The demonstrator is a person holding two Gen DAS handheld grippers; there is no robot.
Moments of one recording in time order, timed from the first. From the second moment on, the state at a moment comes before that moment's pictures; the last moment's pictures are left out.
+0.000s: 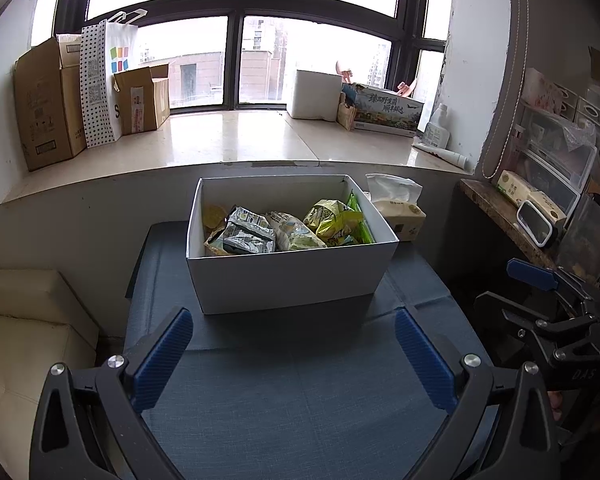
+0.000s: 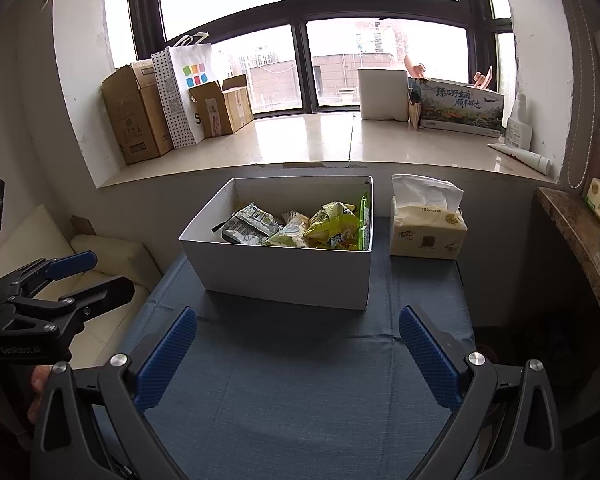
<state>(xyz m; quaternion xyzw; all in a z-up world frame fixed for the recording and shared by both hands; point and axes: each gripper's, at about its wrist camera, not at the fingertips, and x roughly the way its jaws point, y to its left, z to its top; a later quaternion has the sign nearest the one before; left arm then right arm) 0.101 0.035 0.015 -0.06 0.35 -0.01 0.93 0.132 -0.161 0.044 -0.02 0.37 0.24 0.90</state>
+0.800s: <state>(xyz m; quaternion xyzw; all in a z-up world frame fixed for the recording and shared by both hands) 0.103 0.036 0.013 -0.06 0.35 -0.02 0.93 0.130 -0.159 0.044 -0.02 0.37 0.24 0.90</state>
